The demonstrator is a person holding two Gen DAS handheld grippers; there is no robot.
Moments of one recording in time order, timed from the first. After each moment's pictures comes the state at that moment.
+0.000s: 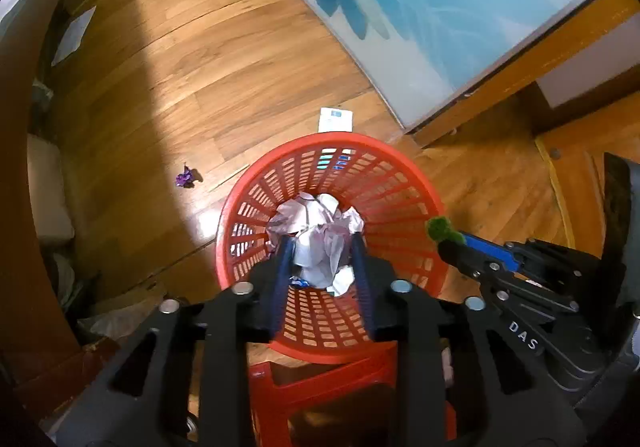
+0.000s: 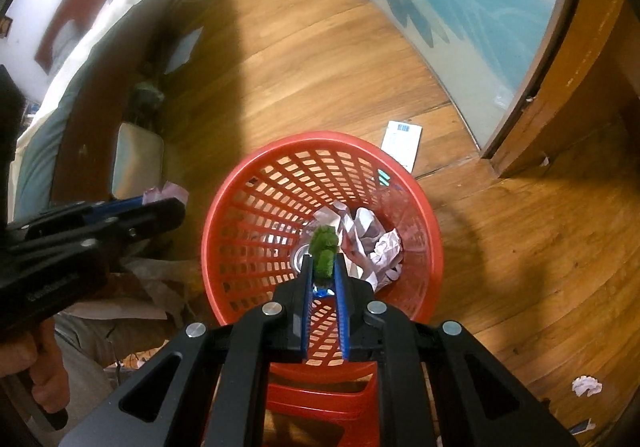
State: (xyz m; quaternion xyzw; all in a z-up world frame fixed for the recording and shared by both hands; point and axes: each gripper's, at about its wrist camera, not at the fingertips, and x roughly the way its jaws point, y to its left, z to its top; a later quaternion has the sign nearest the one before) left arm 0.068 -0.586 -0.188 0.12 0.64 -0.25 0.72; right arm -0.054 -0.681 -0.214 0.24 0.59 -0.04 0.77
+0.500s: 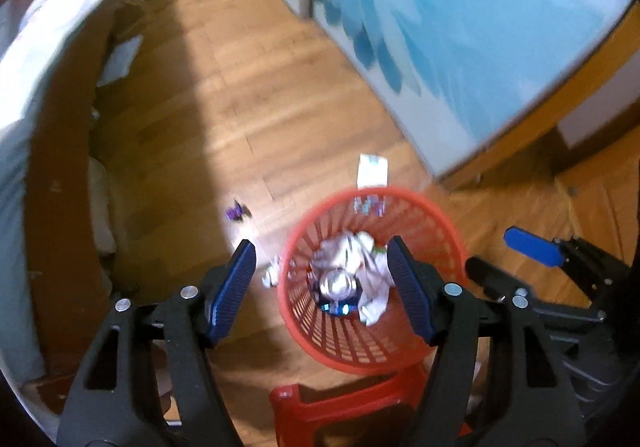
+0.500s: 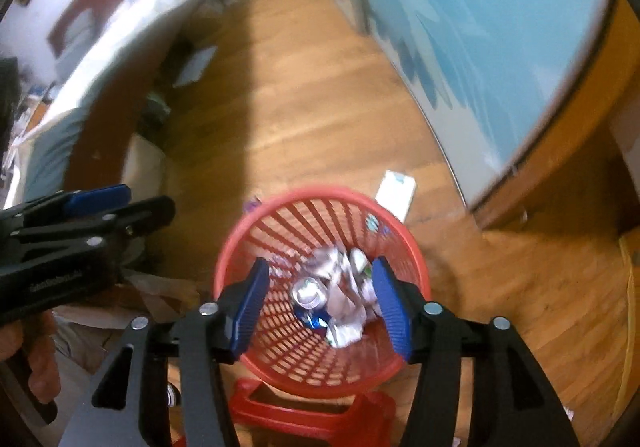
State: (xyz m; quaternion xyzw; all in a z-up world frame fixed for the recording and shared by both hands) left arm 0.078 -0.544 -0.117 0.11 0.56 -0.20 0.80; right arm -0.027 -0.645 -0.127 0.16 0.53 -0.05 0.83
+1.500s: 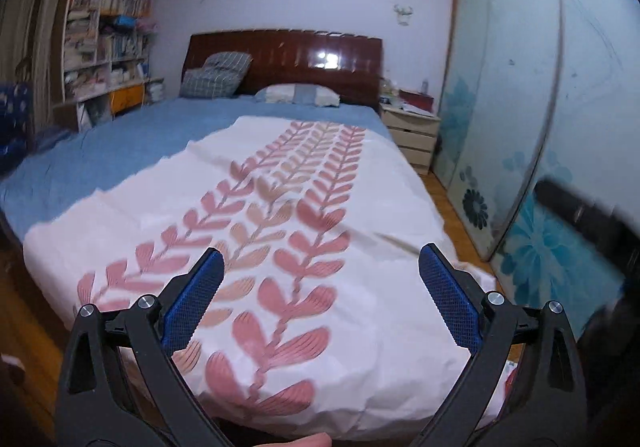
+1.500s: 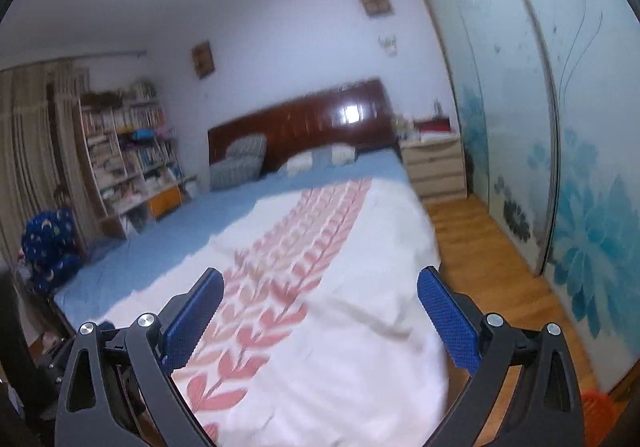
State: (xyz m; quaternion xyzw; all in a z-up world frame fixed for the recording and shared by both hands) left arm -0.001 -0.042 0.061 -0.07 0.23 0.04 0.97; right arm 0.027 -0.134 0.116 0.10 0.19 0.09 0.97
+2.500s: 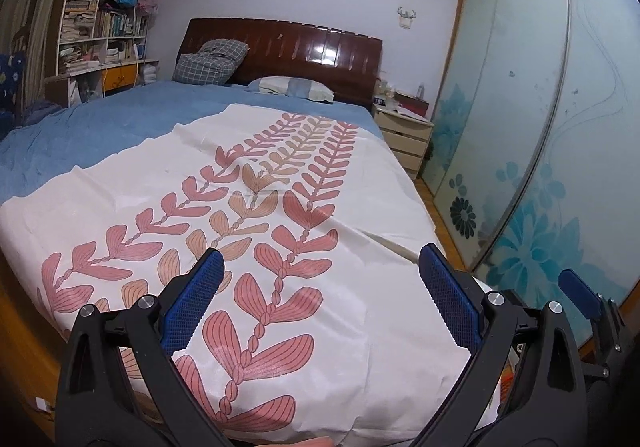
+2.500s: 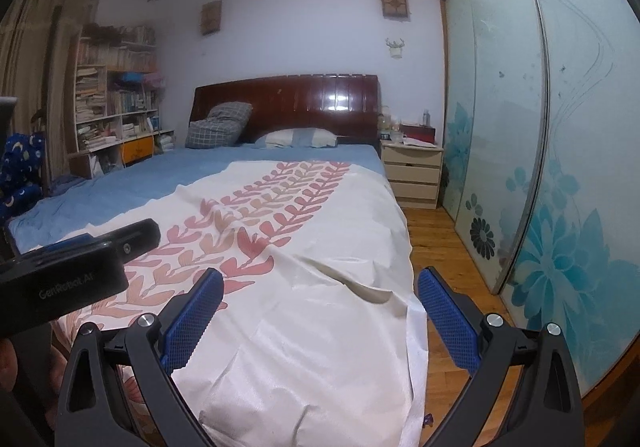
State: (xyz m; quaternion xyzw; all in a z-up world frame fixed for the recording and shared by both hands) left arm 0.012 -0.038 0.042 -0.10 0.23 0.02 0.97; right arm 0.020 -0.121 0.067 -0.02 0.18 0.03 0.98
